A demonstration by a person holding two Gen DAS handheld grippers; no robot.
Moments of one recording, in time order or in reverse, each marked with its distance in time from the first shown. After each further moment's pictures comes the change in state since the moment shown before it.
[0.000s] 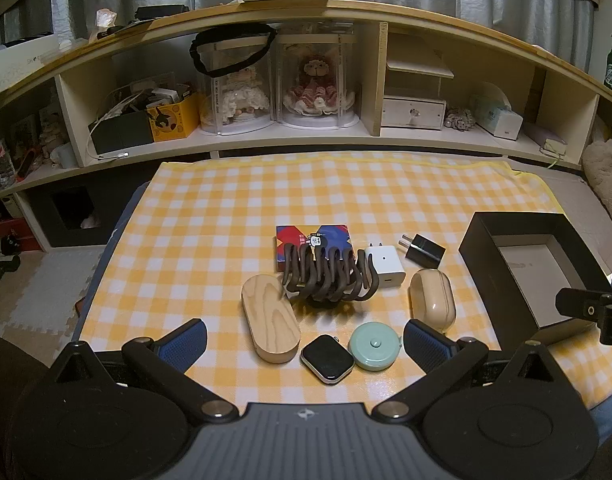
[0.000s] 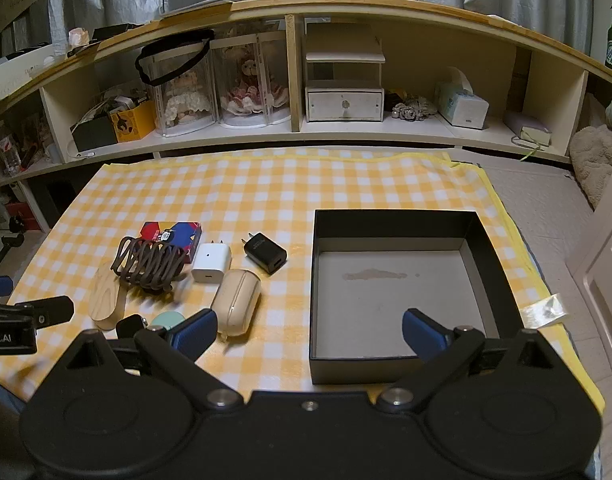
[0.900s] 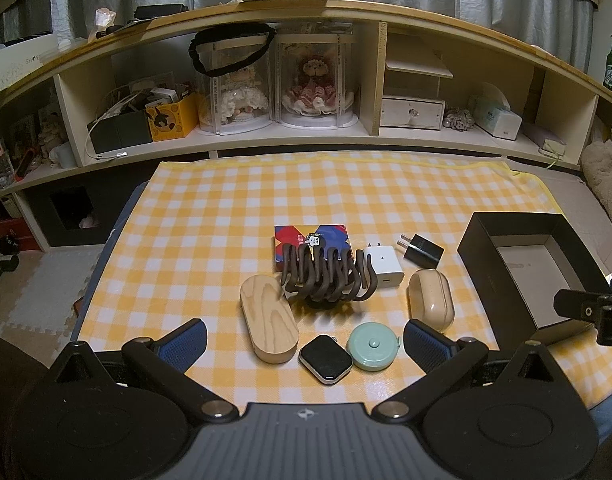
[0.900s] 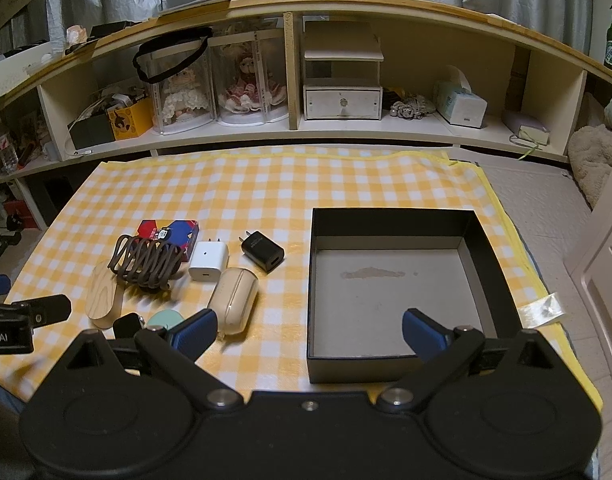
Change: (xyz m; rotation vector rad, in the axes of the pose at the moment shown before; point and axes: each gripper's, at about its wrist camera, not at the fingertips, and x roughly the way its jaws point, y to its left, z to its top) left arm -0.001 -0.004 0.000 0.004 0.000 -0.002; right arm 0.001 0.000 -0.001 -0.012 0.008 -0.011
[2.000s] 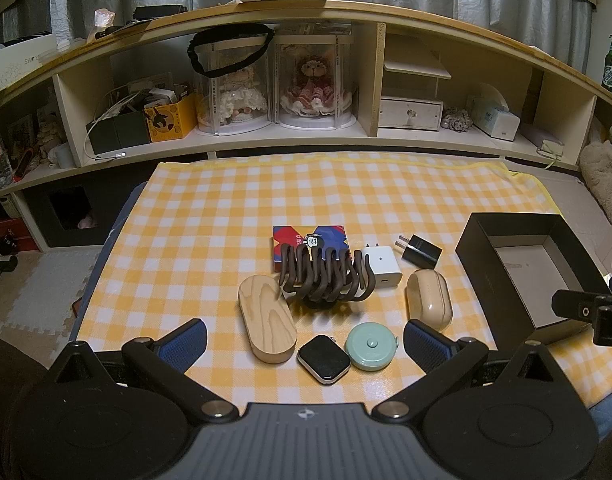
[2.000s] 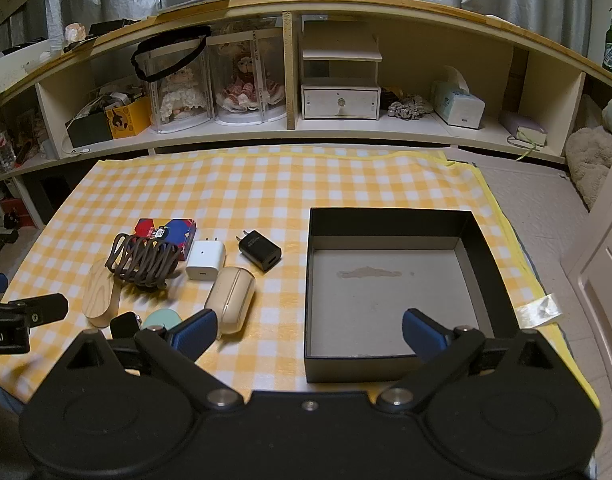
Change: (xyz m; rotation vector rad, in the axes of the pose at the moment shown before) left arm 0.000 0.000 0.000 0.000 0.000 -0.005; right arm 0.001 0.000 0.001 -0.003 0.005 -0.008
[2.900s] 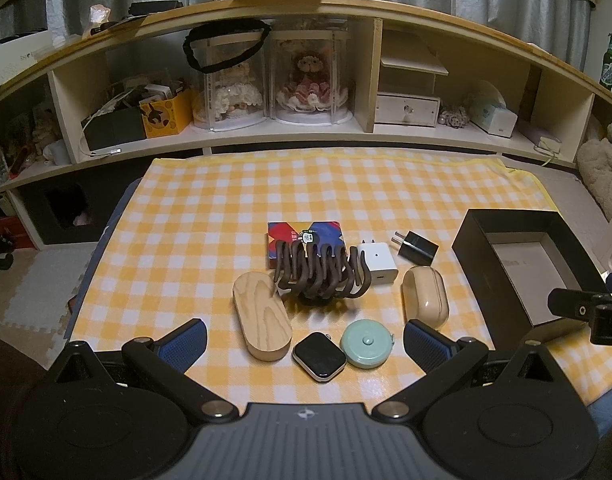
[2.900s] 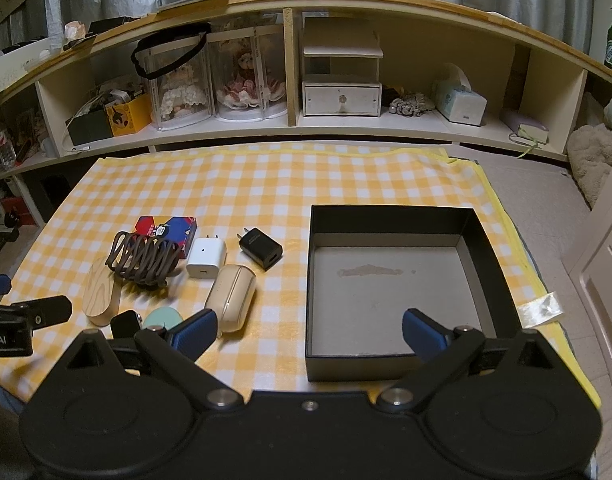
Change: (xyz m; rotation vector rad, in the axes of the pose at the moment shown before) left arm 0.003 -0.005 0.001 -0.002 0.015 -0.017; right arm 0.002 0.003 0.000 -0.003 0.012 -0.002
